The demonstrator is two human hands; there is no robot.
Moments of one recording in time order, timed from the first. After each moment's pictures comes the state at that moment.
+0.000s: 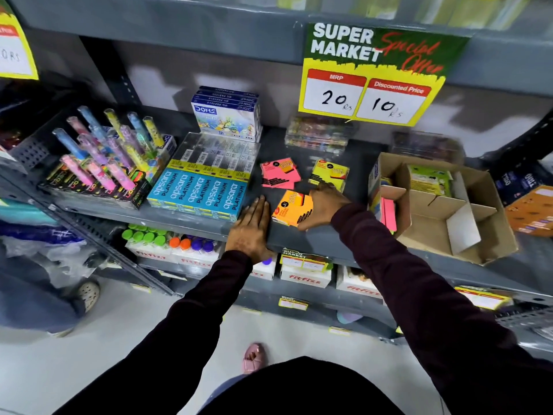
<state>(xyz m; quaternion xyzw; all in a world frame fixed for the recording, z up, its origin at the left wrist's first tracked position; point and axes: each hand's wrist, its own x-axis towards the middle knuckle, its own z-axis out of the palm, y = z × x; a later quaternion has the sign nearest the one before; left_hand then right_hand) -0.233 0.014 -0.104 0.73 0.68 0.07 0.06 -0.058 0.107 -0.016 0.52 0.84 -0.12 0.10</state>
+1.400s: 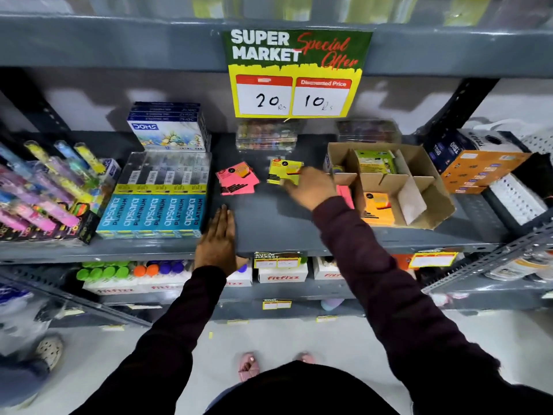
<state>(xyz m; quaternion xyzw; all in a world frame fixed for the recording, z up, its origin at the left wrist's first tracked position) -0.234 0.014 -0.105 0.75 0.66 0.06 0.02 -0.039 0.080 0.038 0.69 0.70 -0.17 -0.08</state>
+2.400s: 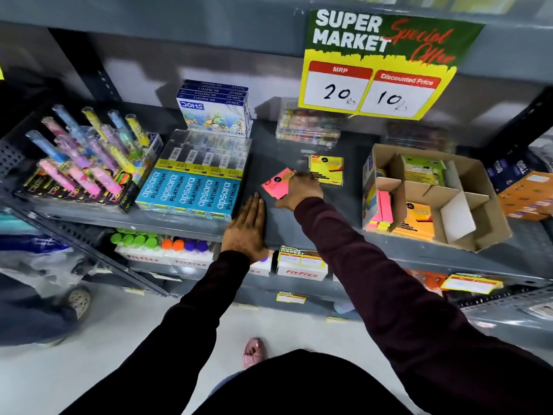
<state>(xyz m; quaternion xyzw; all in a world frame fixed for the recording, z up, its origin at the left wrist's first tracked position) -0.236 0.016 -0.108 0.74 0.67 0.06 0.05 -0.114 0.118 -0.035 0.64 0.76 -0.14 0.02</state>
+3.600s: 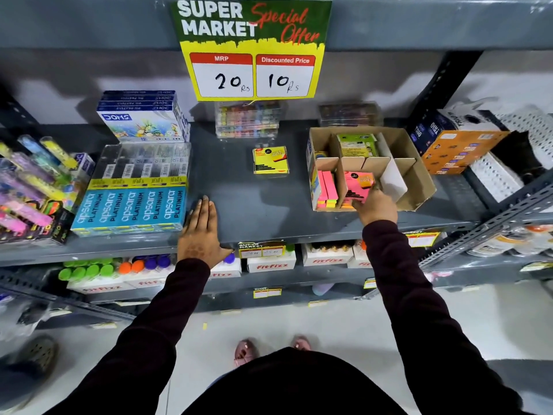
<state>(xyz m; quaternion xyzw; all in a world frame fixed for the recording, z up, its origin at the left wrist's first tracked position) -0.233 0.015 -0.111 0.74 0.67 0.04 0.00 0.100 0.043 -0.023 0.84 0.51 -0.15 -0.12</state>
